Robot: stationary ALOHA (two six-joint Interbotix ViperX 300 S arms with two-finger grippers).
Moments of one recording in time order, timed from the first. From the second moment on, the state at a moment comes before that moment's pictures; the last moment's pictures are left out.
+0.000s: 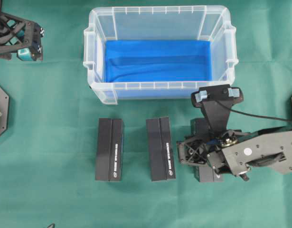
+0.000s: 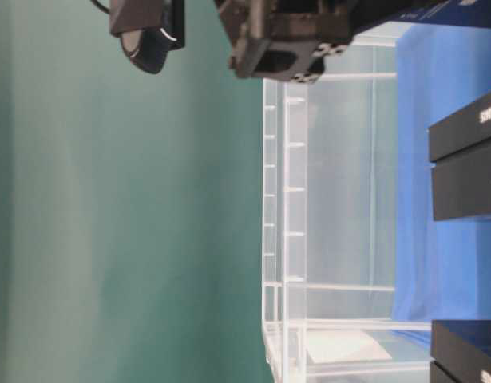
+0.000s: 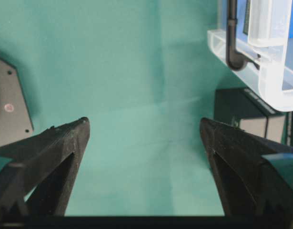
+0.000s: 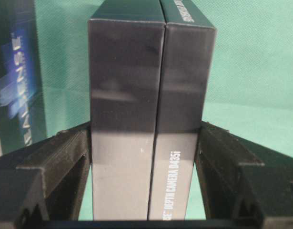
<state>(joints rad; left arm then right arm) 0.28 -0.54 0.43 0.07 1.43 -1.24 0.34 0.08 0.31 -0.20 1.18 2.04</state>
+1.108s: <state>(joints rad) 0.28 -0.54 0.43 0.07 1.43 -1.24 0.33 0.06 0.34 -0.20 1.14 2.04</state>
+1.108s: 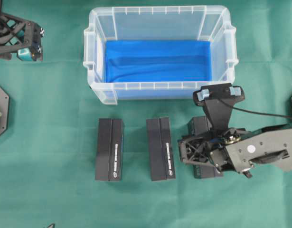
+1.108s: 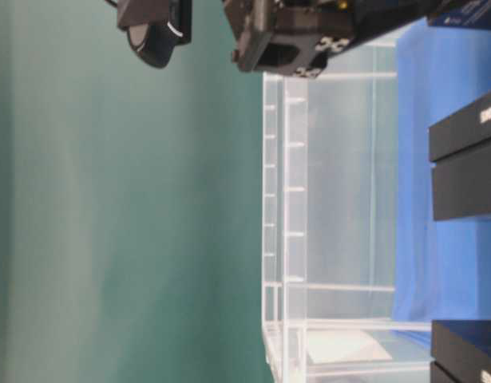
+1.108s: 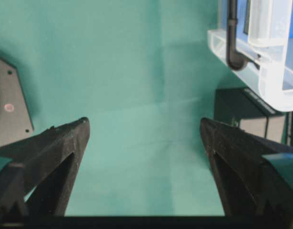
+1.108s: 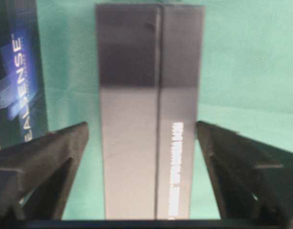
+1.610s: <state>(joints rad) 0.28 -0.54 0.43 0.07 1.43 -1.24 0.32 0.03 0.31 -0.21 1.15 2.04</state>
